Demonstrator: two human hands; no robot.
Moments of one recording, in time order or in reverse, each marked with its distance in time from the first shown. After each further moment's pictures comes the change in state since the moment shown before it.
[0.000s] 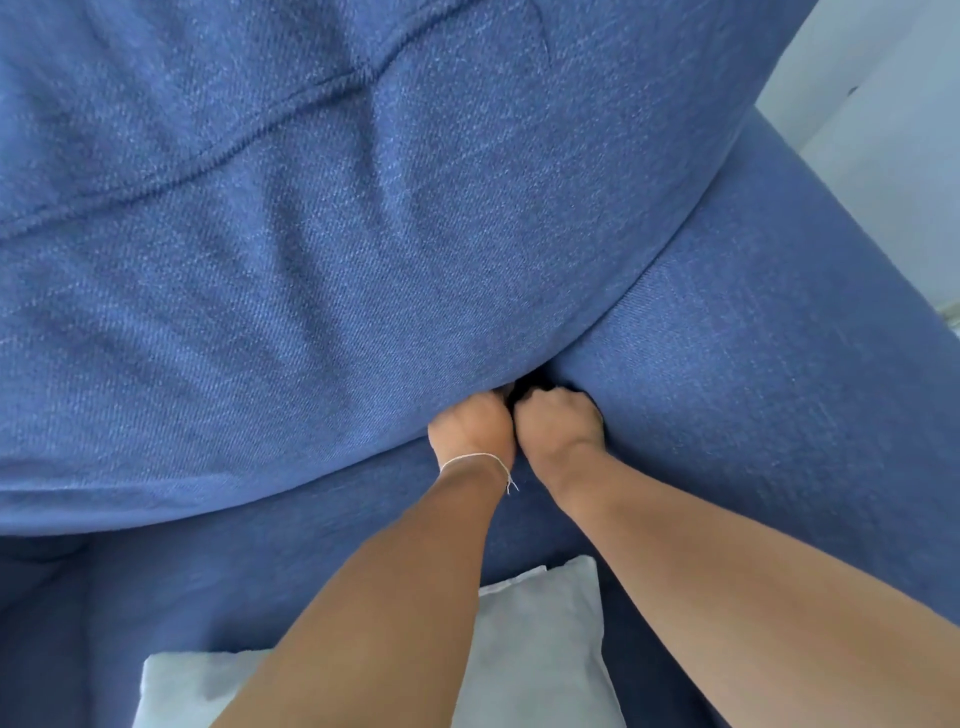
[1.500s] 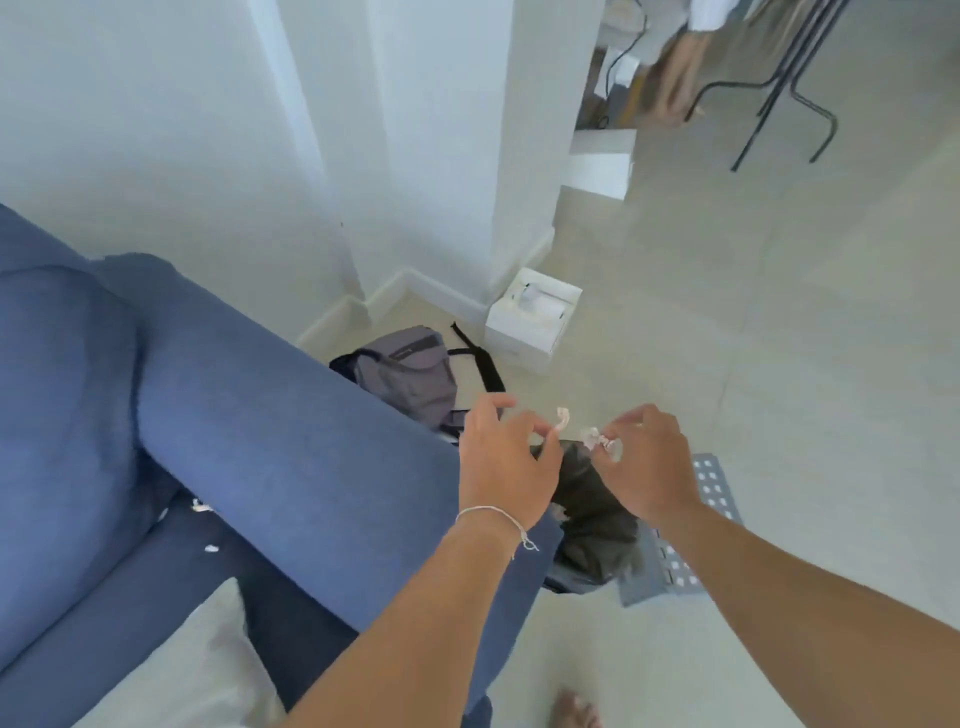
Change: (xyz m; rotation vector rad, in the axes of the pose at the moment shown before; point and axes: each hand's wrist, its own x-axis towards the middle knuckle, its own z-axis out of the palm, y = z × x) left_hand -0.378 0.359 -0.137 -0.732 0.048 0.776; right_hand -0.516 0.338 0.134 0.651 0.499 0.971
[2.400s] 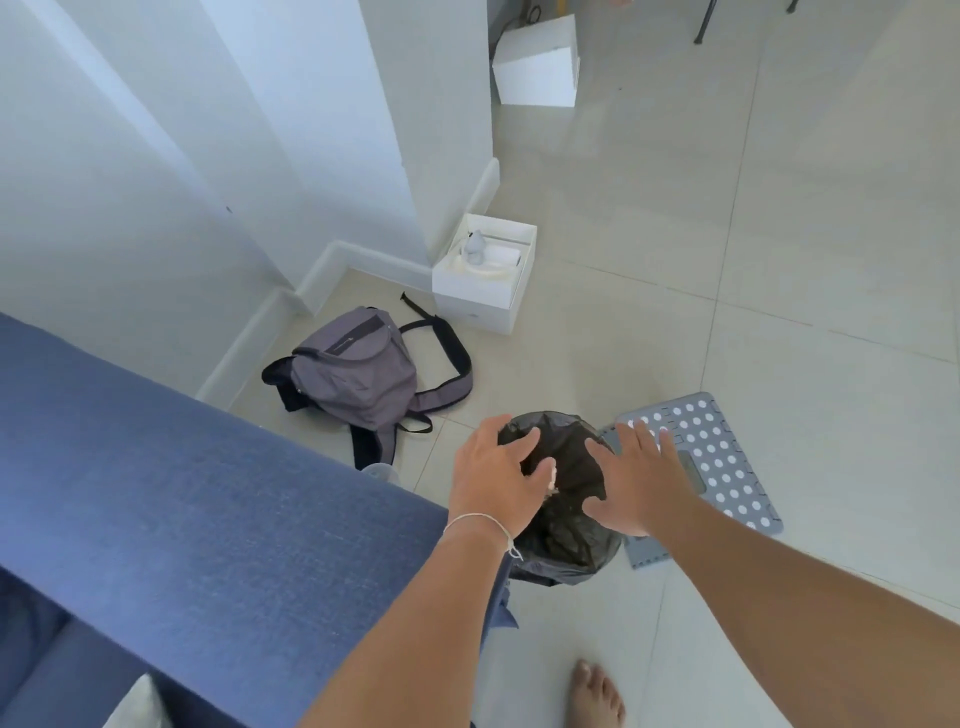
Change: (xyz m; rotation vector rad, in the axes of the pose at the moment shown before) left_hand 0.043 -0.037 0.154 0.304 -0.423 0.034; right_hand 0.027 0.117 0.094 -0.309 -0.618 0.007
